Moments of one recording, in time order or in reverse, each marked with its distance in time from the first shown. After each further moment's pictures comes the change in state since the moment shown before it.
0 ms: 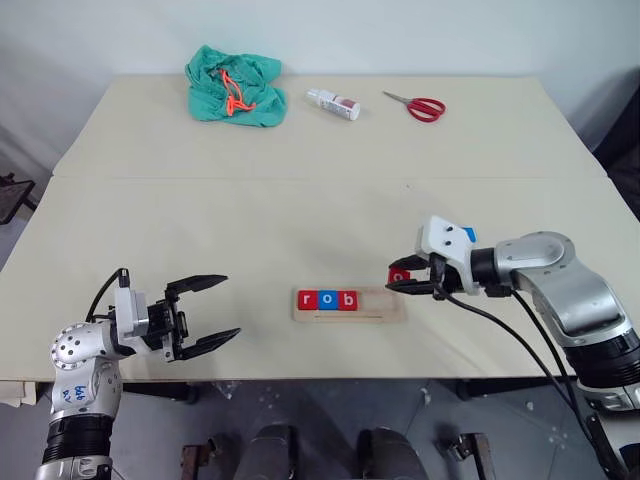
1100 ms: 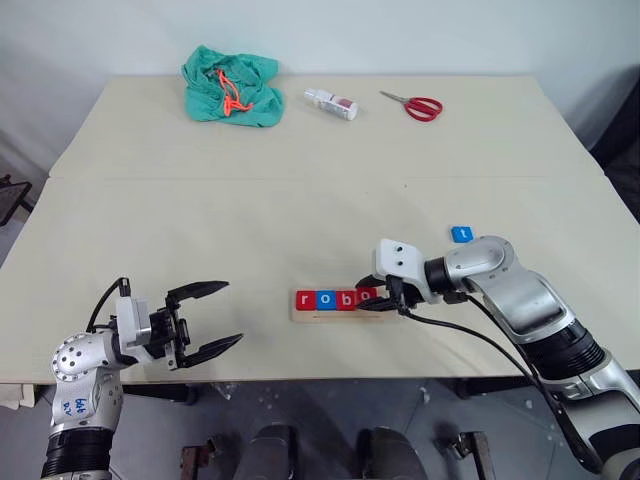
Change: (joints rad) left arm 0.060 -0.002 -0.002 -0.055 0.000 -0.003 0.037; right arm -0.085 0.113 0.157 0.060 -0.099 -0.067 0.035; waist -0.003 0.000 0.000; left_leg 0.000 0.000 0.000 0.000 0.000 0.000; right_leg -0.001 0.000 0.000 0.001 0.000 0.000
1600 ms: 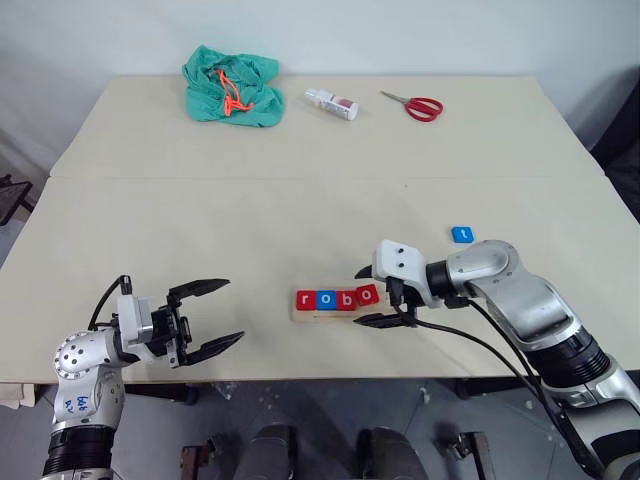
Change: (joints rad) left arm -0.021 -0.003 -0.008 0.005 0.002 -0.001 0.006; right arm 0.048 -0.014 -0.051 -0.104 0.032 0.100 -0.046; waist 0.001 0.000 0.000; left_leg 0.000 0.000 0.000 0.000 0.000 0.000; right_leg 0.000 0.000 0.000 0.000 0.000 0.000
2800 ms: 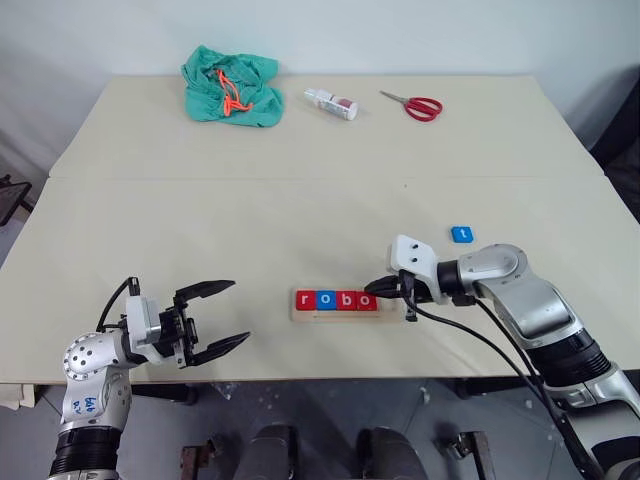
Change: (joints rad) left arm 0.007 -0.017 -0.024 -0.003 0.008 -0.008 0.025; right arm 0.021 0.011 -0.030 0.133 -0.011 -0.134 -0.015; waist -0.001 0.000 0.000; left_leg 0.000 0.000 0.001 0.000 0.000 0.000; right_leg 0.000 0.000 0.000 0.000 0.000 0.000
